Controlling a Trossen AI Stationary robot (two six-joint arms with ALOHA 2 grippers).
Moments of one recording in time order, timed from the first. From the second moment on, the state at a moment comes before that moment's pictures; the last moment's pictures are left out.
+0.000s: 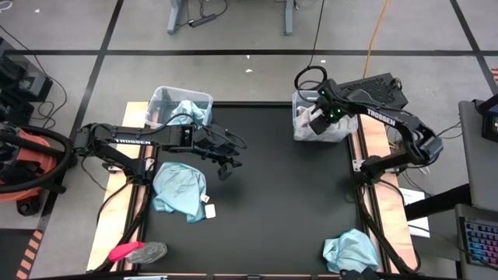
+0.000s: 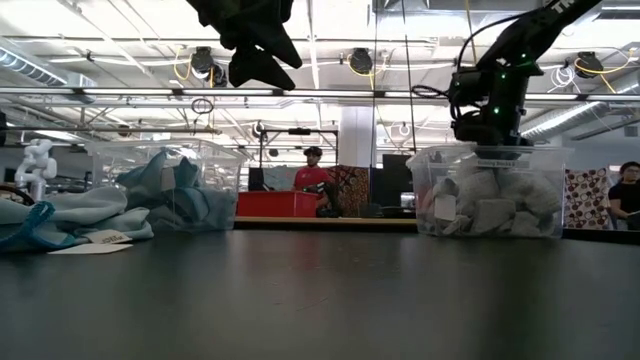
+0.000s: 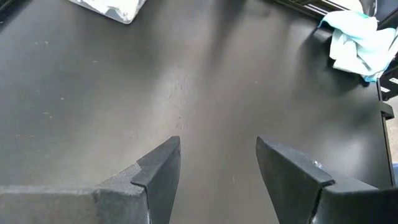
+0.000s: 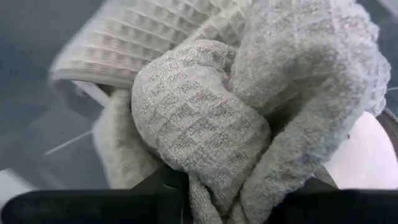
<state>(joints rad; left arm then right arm) 0.06 1.40 1.15 -0.48 0.06 -0.30 -0.91 1.36 0.96 -0.84 0.02 -0.01</state>
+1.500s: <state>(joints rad) 0.06 1.40 1.15 -0.48 0.06 -0.30 -0.91 1.04 0.96 -0.90 -0.17 0.07</state>
